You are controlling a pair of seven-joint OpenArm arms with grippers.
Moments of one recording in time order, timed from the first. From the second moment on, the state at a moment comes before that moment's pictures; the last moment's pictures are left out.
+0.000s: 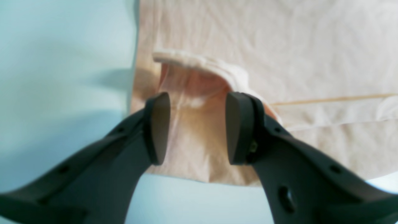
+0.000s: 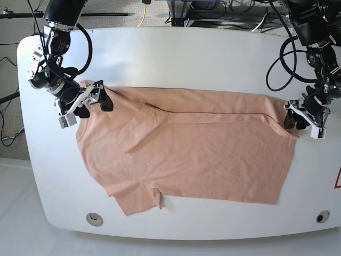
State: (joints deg) left arm -3.1 -20.9 -28.0 74.6 -25.8 -37.2 42.2; right arm -4.8 14.7 23.5 90.2 40.8 39.7 -57.4
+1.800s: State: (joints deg) left arm -1.8 -18.9 -33.3 71.2 -3.3 -37.8 36.3; right arm -11.6 8.7 35.7 92.1 24.9 39.5 -53.7
